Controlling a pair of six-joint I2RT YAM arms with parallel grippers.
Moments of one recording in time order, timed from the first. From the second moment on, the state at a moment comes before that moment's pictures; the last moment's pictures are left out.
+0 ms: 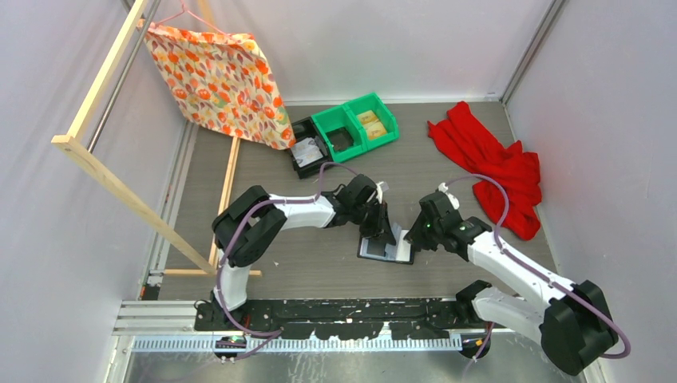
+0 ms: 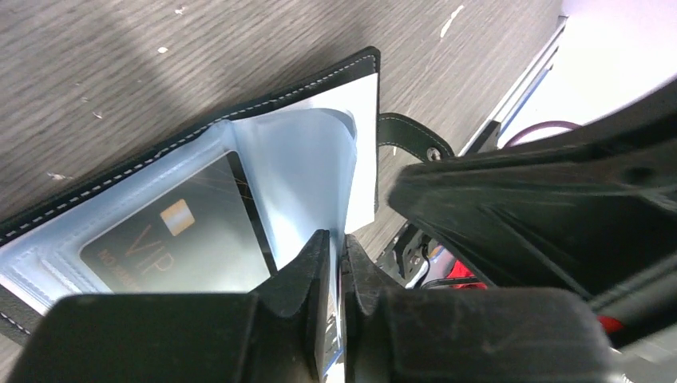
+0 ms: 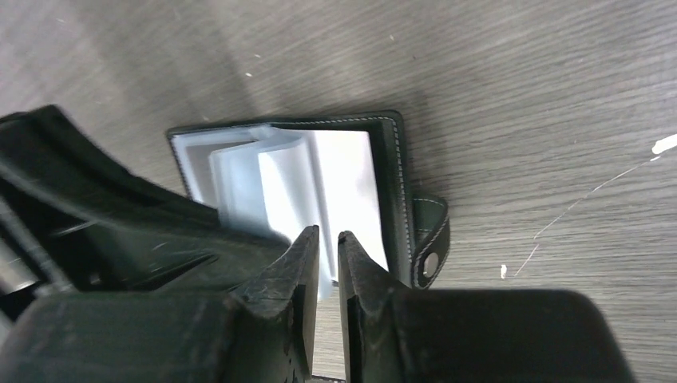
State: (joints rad) left arm -0.91 1.95 1.16 0.01 0.52 -0.90; right arm 0.51 1.02 0.53 -0.51 0.05 0.96
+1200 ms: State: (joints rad) left arm -0.97 2.03 1.22 -0.02 0.56 -0.89; right arm 0.47 1.06 0.56 -0.47 0.03 1.05
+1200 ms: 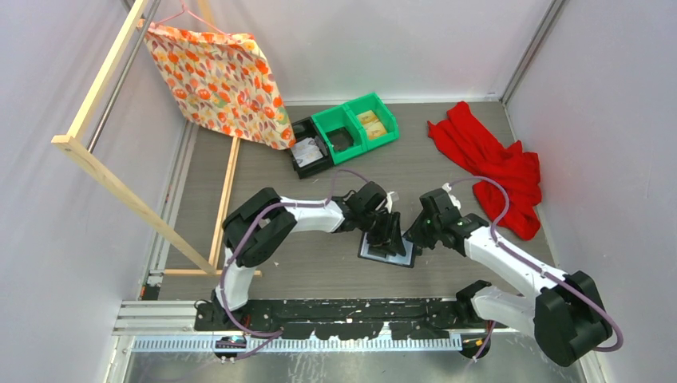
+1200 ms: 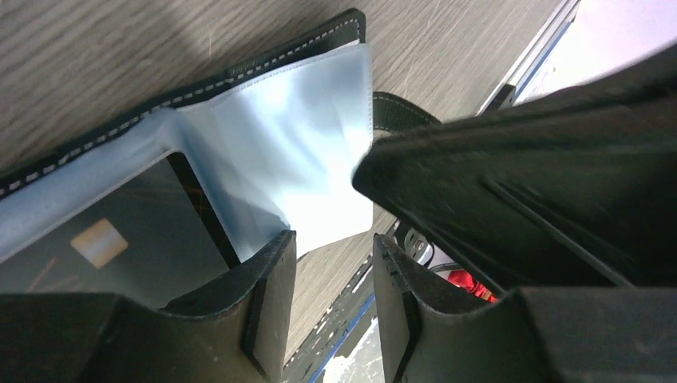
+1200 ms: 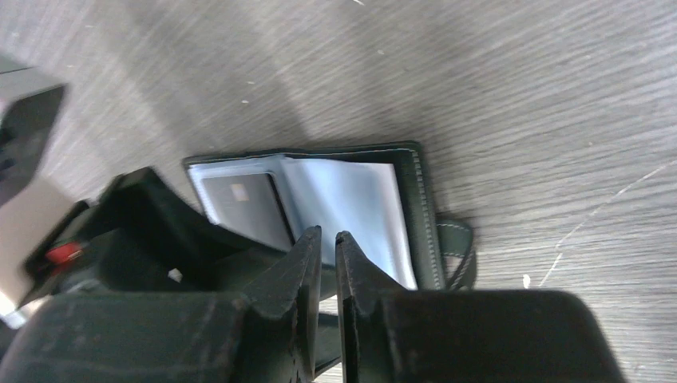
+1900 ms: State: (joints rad) left arm -0.93 1.79 1.17 -0.28 0.32 -0.84; right arm 0.45 1.19 0.49 -0.36 0.00 1.05
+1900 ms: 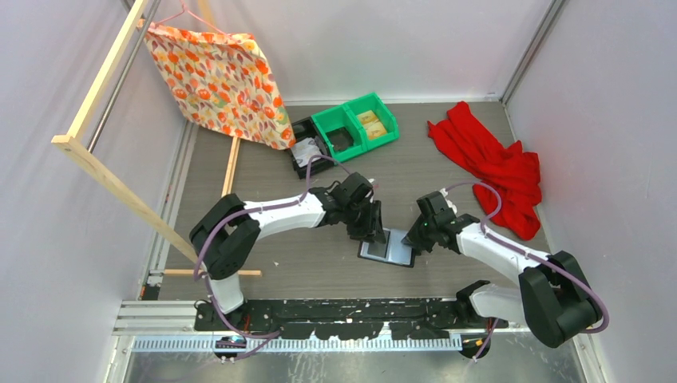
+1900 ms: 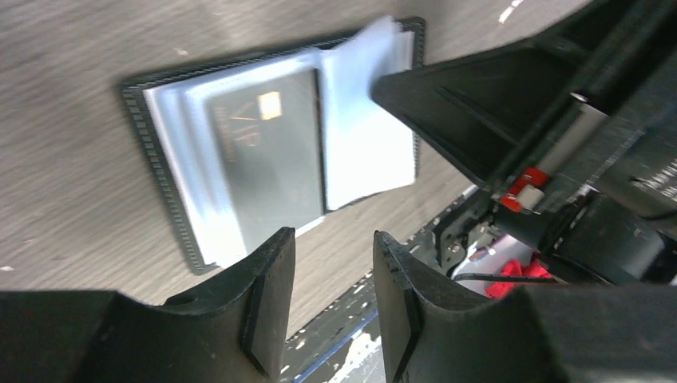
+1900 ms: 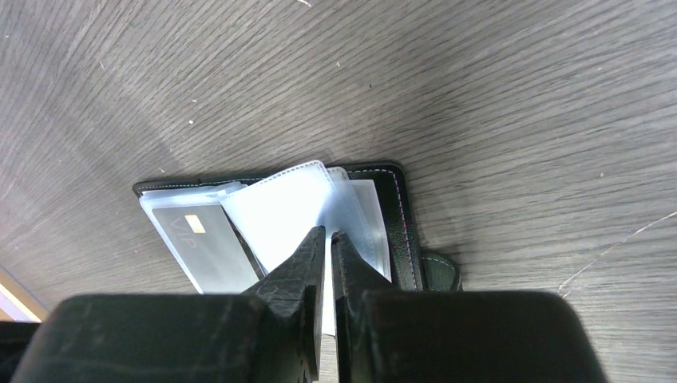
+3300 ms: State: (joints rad) left arm -0.85 1.86 1.12 -0.23 0.42 -0.79; right arm 0.42 1.19 0.46 -0.31 -0.04 1.05
